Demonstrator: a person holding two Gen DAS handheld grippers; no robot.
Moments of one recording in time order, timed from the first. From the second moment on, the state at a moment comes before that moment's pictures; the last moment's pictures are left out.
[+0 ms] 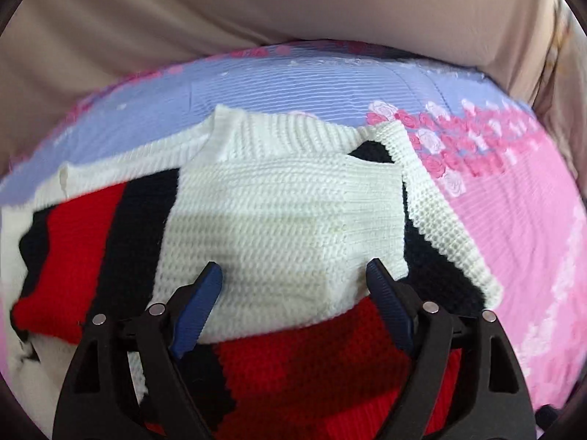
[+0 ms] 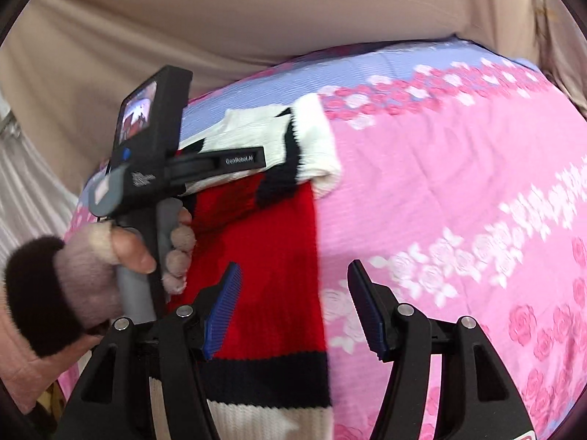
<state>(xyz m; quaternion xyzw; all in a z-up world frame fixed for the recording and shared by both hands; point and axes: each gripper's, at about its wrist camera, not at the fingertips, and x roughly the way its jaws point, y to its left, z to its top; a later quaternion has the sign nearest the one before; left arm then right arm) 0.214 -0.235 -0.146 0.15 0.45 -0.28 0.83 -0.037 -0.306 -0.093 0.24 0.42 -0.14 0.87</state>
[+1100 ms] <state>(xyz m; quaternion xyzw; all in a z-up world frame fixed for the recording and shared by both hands) 0.279 -0.021 0.060 -0.11 0.35 -0.27 0.89 0.092 -0.214 -0.079 0.13 0.42 0.05 0.89</state>
